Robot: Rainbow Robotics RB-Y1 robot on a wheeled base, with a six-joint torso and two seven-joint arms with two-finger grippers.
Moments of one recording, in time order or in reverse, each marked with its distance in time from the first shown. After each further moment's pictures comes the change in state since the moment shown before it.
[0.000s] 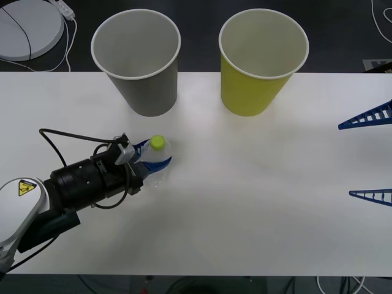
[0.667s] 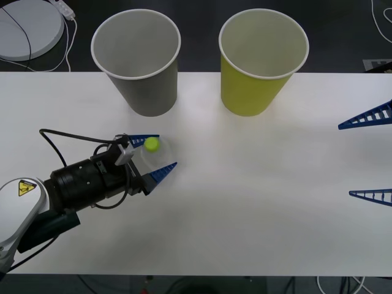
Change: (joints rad) right arm 0.000 0.000 0.000 0.000 0.000 0.000 0.000; left arm 0.000 0.000 0.000 0.001 0.003 -0.003 -0.006
